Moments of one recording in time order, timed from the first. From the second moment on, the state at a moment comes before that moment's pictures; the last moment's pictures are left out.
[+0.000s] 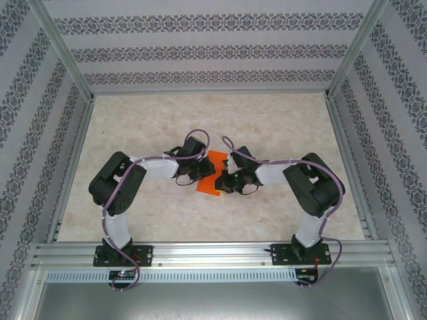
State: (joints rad) left arm -0.62 1.86 1.02 -0.11 0.34 -0.96; right arm 0.59 1.81 0.80 -0.04 -0.64 0.74
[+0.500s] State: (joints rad) left arm -0.67 1.86 1.00 -0.09 0.36 -1.00; right arm 0.59 1.81 0.80 -0.03 -0.65 0.74
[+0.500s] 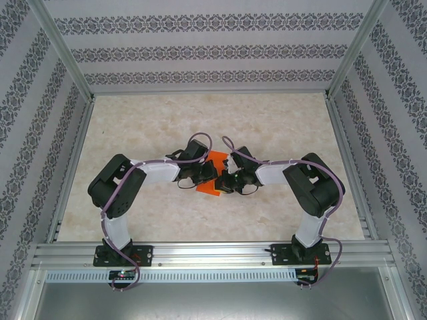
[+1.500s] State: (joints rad) left arm -0.55 1.90 0.96 0.01 0.47 -0.94; right arm 0.59 1.81 0.82 -0.07 -0.62 0.69
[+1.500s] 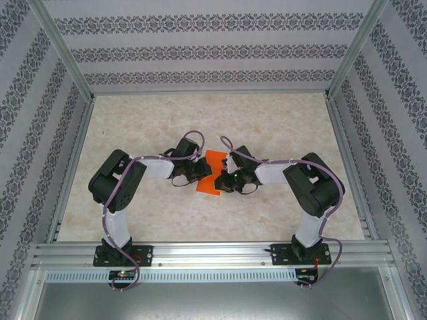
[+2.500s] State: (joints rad) left arm -0.41 1.89 1.04 -0.05 0.39 -0.84; right arm 0.59 1.83 0.87 -0.15 -0.62 0.68
